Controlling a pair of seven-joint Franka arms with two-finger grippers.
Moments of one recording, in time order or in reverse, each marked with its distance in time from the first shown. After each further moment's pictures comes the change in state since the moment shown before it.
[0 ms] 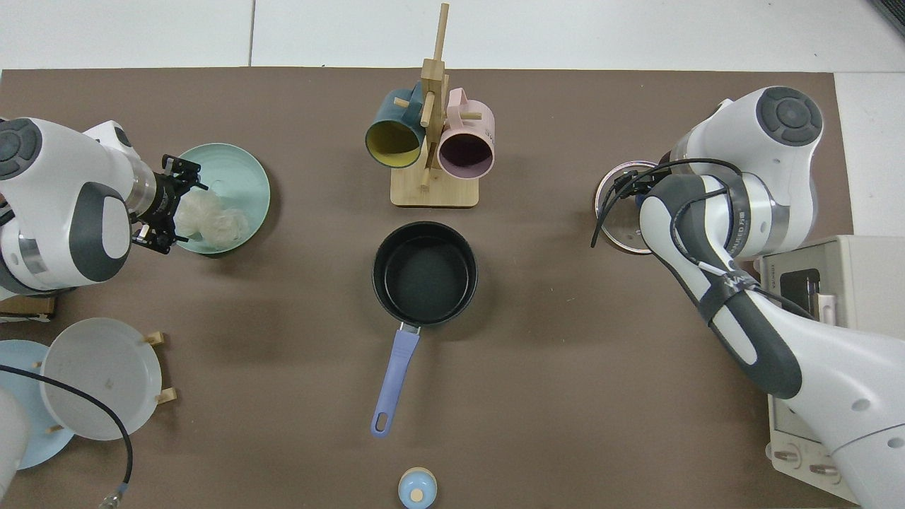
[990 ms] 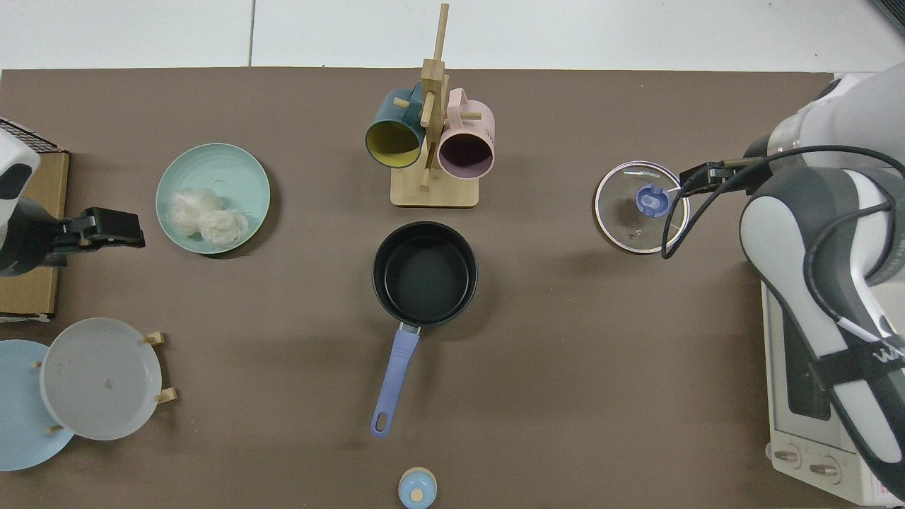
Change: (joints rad) left arm -0.053 -0.473 0.019 0.010 0.020 -0.456 0.906; right arm -0.040 -0.254 0.000 0.001 0.007 -0.231 0.000
